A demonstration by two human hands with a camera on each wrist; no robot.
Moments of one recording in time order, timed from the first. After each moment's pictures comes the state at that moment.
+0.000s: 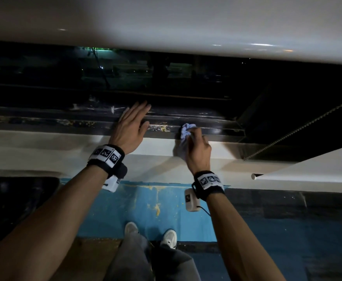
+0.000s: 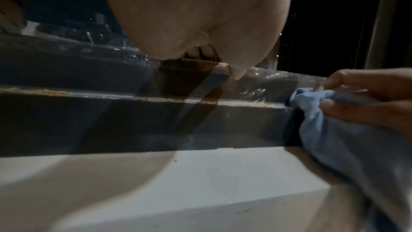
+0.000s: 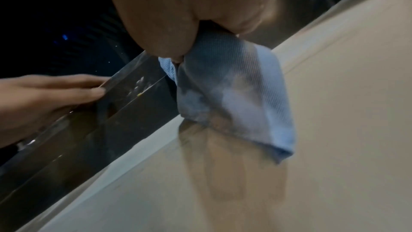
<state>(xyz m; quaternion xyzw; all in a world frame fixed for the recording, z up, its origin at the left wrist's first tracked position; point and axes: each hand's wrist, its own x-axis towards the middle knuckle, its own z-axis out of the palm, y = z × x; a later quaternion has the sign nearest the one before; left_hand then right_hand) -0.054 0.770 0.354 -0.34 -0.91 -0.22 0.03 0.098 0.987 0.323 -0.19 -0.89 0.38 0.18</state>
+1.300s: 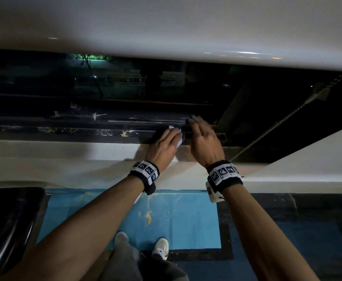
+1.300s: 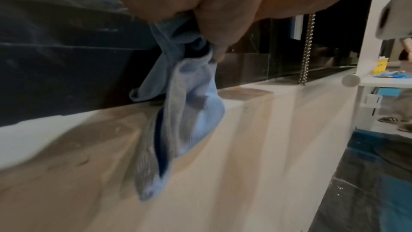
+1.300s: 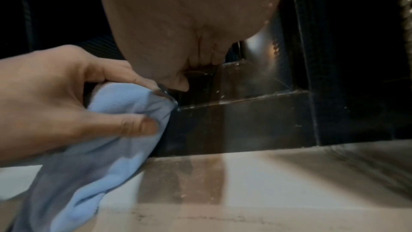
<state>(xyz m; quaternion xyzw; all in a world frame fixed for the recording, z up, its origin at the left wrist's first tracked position) 0.039 0.907 0.335 -0.43 -0.87 -0.22 0.08 0.102 1.078 0.359 -0.04 -0.98 0.11 0.18</state>
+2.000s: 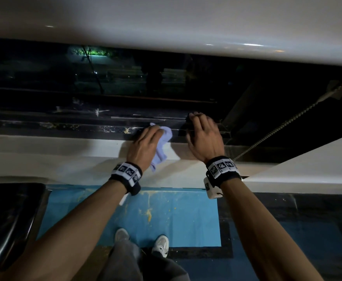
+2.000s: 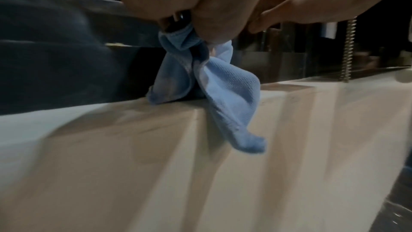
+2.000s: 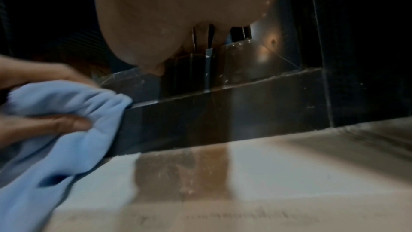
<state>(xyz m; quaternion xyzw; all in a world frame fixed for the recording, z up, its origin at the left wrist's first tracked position) 0.019 0.838 0.332 -0.41 -0.89 -0.21 0.08 0.087 1.072 0.360 -0.06 -0.98 0.08 0.19</state>
